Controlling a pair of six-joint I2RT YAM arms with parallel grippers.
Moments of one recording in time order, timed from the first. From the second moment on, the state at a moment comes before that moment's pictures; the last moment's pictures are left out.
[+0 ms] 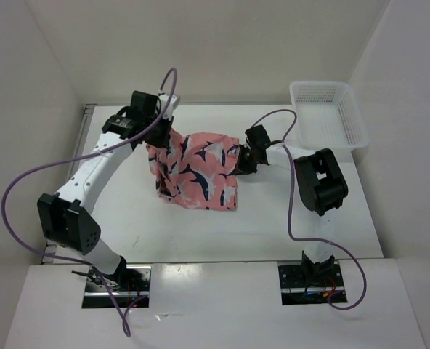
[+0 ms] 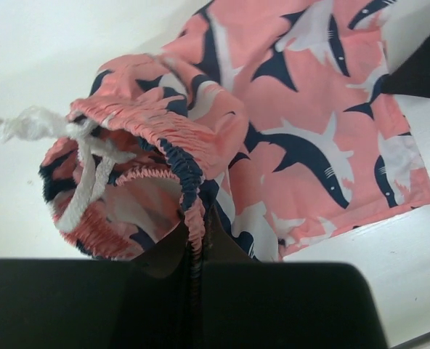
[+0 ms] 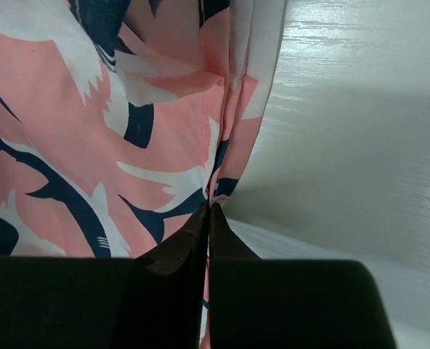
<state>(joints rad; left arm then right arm) -0.28 1.55 1.55 -0.77 0.08 0.07 0.37 1.99 1.26 -0.27 -0.26 0.55</state>
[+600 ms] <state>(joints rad) -0.68 1.86 1.74 -0.79 -0.04 0.08 0.37 1.99 1.25 -0.24 -0.27 0.57</state>
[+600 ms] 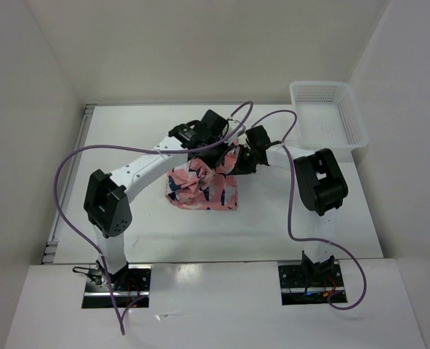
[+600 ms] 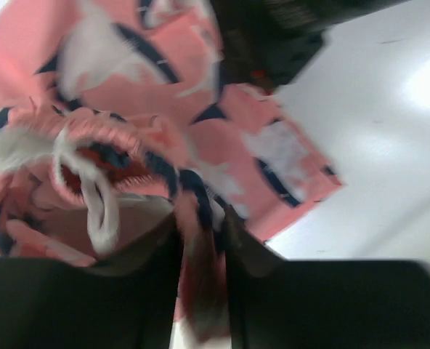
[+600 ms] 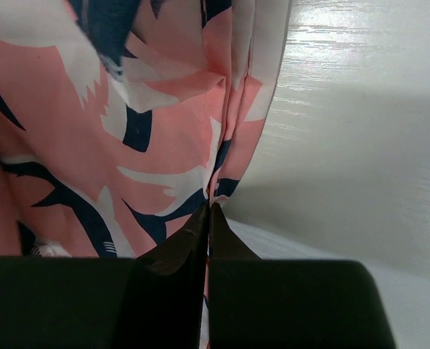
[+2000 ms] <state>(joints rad) -0.35 1.59 1.31 -0.60 0.17 0.07 0.53 1.66 1.34 -0.39 -0.17 0.56</state>
